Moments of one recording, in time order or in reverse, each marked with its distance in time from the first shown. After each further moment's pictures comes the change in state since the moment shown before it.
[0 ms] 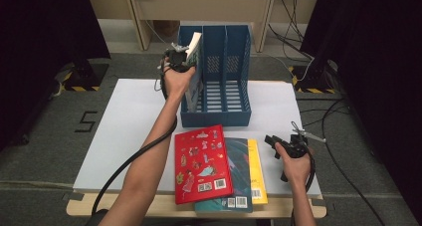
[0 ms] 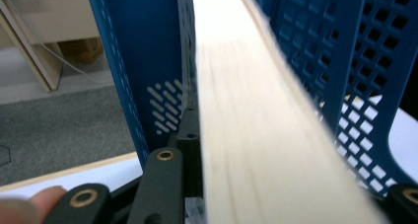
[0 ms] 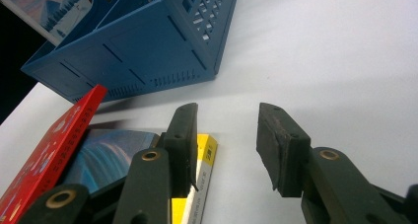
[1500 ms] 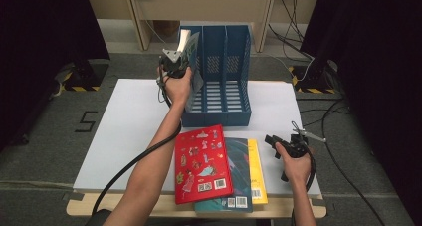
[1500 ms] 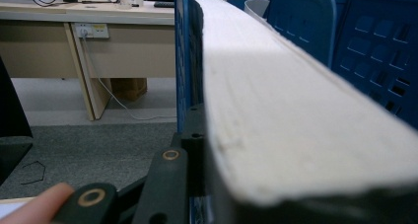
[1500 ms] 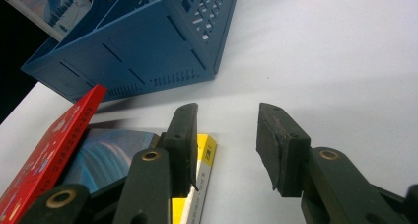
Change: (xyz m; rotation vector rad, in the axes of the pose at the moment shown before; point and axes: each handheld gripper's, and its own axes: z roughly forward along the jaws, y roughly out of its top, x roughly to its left) left arm 0.008 -0.023 0.006 -0.258 0.178 -0.078; right arm -0.001 0.000 0.000 -0.004 0.000 -0.007
